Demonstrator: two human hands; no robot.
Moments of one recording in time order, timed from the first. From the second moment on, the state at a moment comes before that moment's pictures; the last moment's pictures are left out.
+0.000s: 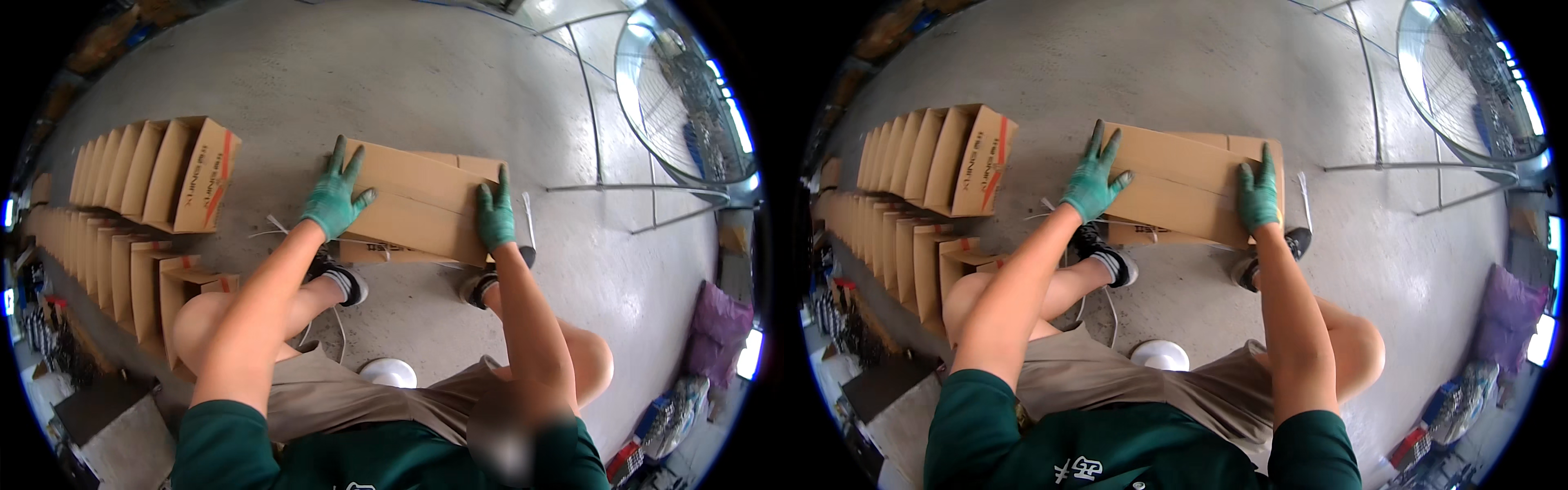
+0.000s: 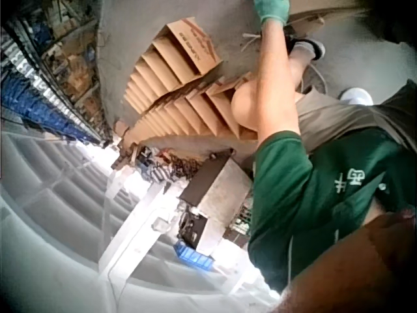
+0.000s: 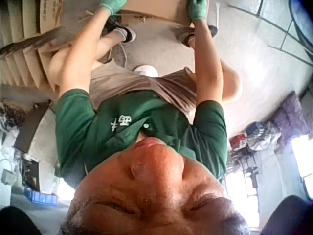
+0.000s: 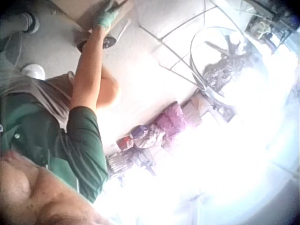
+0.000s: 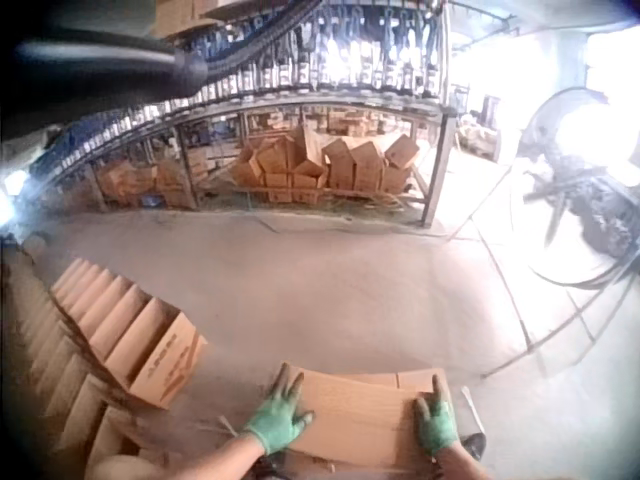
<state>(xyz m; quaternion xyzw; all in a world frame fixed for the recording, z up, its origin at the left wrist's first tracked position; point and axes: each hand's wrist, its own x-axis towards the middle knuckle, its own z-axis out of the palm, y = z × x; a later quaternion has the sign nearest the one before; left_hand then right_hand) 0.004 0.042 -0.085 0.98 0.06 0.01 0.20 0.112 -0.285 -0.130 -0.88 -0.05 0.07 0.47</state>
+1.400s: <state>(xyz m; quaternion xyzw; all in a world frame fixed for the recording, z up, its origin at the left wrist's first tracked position) -0.177 0.252 -0.117 0.89 0.39 -0.19 0.12 0.048 -0.283 -0.073 -0.84 -0.26 0.34 0.34</state>
